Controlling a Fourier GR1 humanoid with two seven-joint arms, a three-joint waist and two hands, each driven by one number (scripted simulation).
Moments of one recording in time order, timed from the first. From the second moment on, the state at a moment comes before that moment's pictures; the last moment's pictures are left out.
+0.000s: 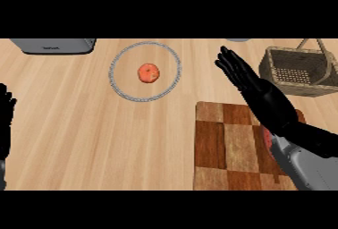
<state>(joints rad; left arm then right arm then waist) -0.06 0.60 -0.03 -1.41 0.29 0.40 -0.02 -0.43 -0.39 0.33 -1.63 -0.31 0.08 -0.21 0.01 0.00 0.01</state>
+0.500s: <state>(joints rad) -0.17 0.61 -0.16 -1.51 0.21 0.27 -0.06 -0.37 -0.23 0.28 -1.49 -0.55 0.08 -0.09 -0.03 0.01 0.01</state>
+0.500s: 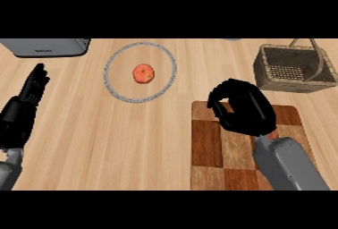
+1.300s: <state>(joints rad) -0.19 0.59 -0.21 -1.52 0.18 0.20 -0.06 -0.60 -0.67 0.40 -1.61 -0.06 -0.06 0.46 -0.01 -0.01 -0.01</state>
